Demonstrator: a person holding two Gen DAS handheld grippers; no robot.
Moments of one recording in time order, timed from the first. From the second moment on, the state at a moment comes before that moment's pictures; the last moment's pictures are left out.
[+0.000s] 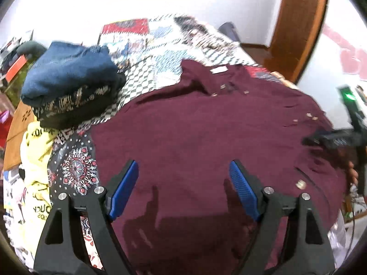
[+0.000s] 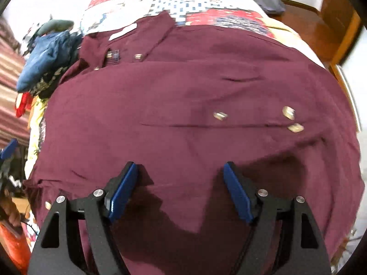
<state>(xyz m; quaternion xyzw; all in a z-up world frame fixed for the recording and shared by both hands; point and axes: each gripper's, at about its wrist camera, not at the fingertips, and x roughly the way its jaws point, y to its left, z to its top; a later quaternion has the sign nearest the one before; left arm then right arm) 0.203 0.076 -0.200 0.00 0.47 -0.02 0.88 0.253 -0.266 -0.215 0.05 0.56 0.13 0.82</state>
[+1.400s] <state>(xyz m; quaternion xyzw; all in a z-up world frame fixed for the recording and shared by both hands) 0.250 -0.014 -0.200 0.01 0.48 -0.04 0.88 0.183 -0.543 -0.267 0.48 0.42 -0.11 0.76</state>
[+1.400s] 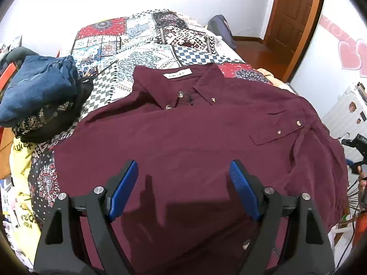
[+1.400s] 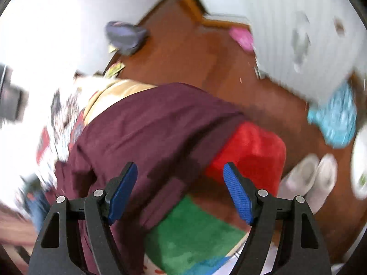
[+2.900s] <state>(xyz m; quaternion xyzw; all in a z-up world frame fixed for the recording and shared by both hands) 0.220 0.033 -0.175 -0.01 0.44 0.00 0.90 0.234 -0.310 -0.113 0.12 0.36 0.09 0.92</state>
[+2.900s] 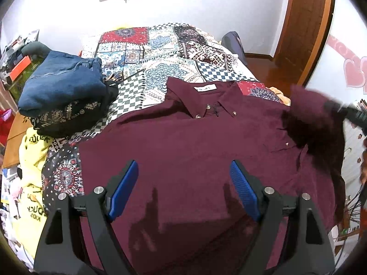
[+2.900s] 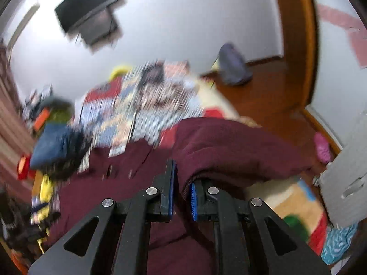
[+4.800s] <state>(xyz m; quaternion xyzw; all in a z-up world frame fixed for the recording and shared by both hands) 0.224 0.035 -0.174 -0.02 0.44 0.02 0.90 0.286 -0.438 -0.168 0.36 0.36 -0.04 0.86</state>
